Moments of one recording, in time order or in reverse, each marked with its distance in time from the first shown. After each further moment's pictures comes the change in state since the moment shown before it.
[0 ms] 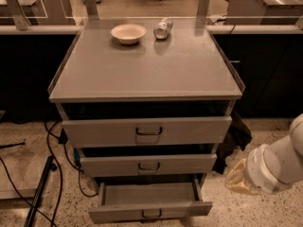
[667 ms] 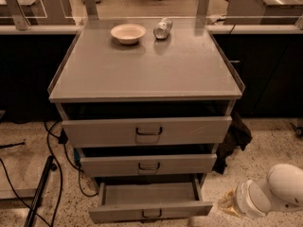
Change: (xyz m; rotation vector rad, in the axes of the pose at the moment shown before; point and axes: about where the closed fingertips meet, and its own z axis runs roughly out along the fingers) arm 0.094 -0.008 0.165 -0.021 -0.062 0.016
